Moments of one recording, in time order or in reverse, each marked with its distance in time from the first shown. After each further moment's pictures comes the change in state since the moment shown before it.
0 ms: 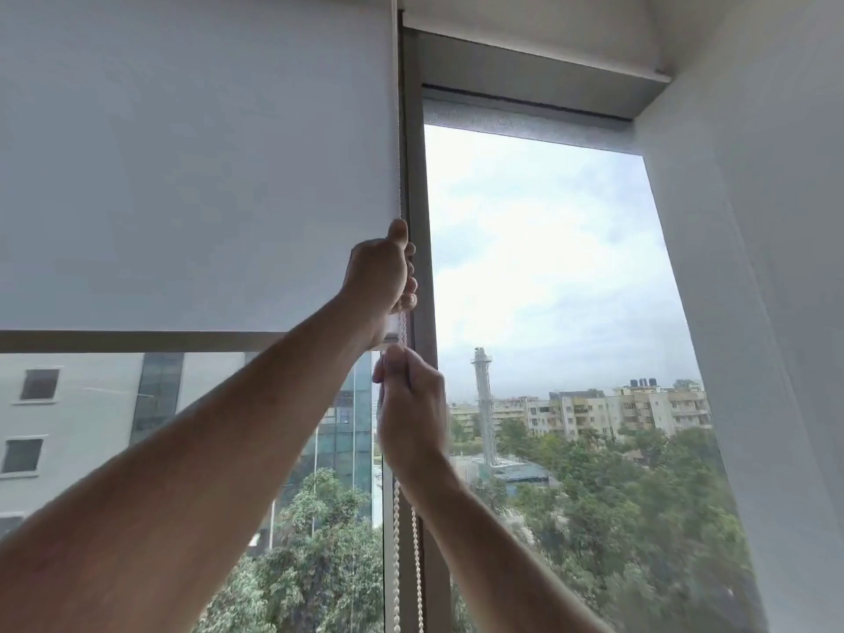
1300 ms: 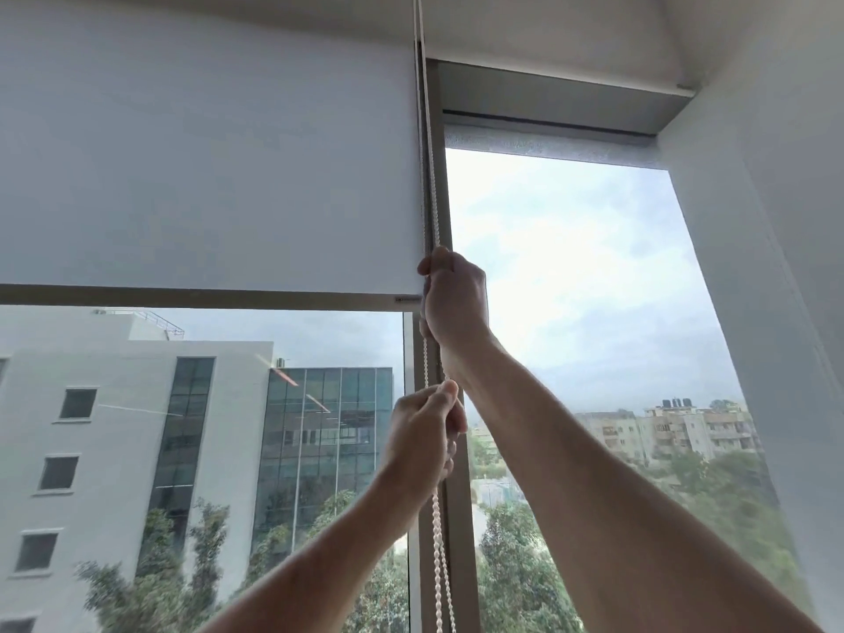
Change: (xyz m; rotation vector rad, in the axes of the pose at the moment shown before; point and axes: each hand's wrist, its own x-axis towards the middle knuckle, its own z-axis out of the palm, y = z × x) left_hand -0.061 -0.111 -0.017 0.099 -0.168 0.085; right_hand 0.114 -0.053 0.000 0.215 -0.024 0.098
